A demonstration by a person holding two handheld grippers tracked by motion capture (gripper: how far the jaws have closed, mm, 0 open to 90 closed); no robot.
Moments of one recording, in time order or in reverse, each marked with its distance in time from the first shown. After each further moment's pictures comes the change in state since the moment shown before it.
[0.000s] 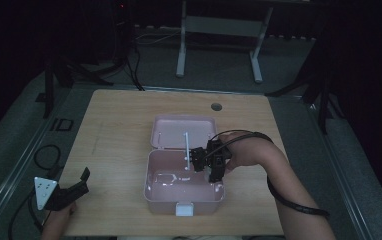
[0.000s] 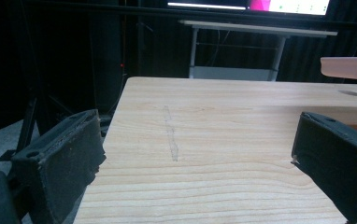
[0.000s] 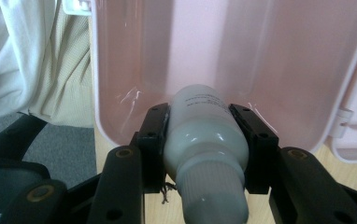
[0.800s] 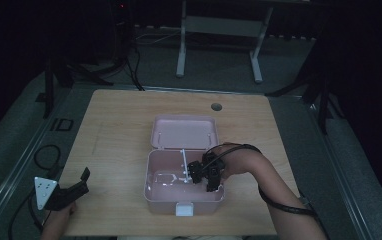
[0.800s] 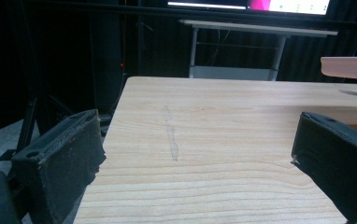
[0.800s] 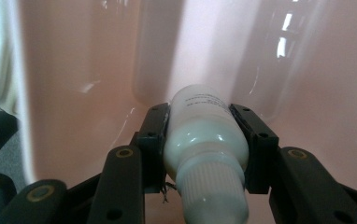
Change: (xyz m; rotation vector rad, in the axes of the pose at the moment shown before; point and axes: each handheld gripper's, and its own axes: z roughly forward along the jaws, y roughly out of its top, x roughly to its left) left arm 0.000 0.000 0.000 0.002 0.001 0.001; right arm -0.004 0.007 0.065 0.016 0.041 -0.089
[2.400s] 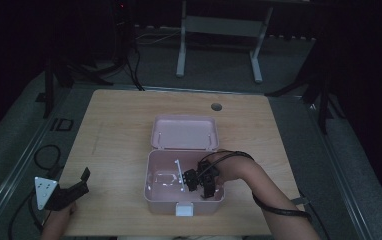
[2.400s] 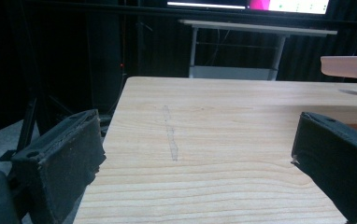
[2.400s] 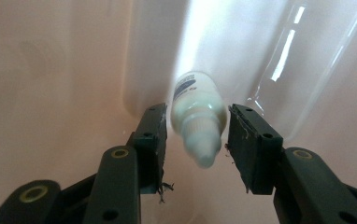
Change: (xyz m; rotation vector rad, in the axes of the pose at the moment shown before) left arm 0.000 0.000 0.000 0.001 -0.002 0.003; right arm 0.001 0.014 0.031 0.046 0.001 -0.026
